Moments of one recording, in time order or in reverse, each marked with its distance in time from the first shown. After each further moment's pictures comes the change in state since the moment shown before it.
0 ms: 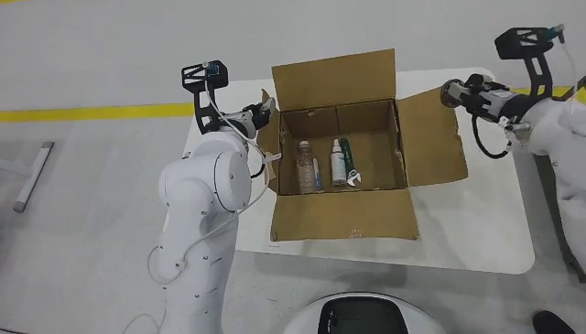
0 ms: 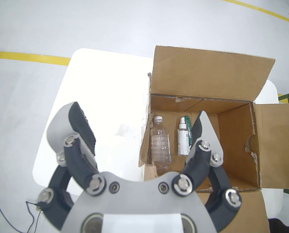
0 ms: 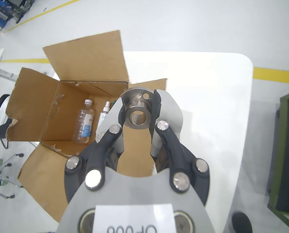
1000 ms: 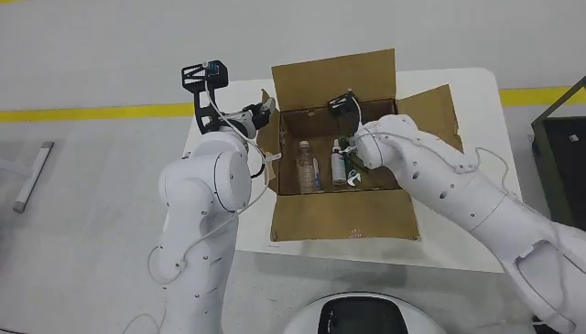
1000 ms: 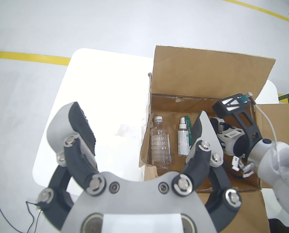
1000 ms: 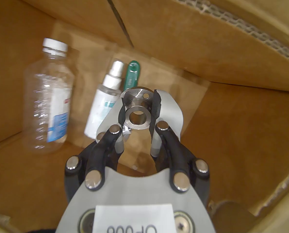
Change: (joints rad) left arm 0.000 0.000 0.000 0.000 0.000 0.000 0.000; right arm 0.533 -0.255 -0.961 0.822 -0.133 0.209 -0.059
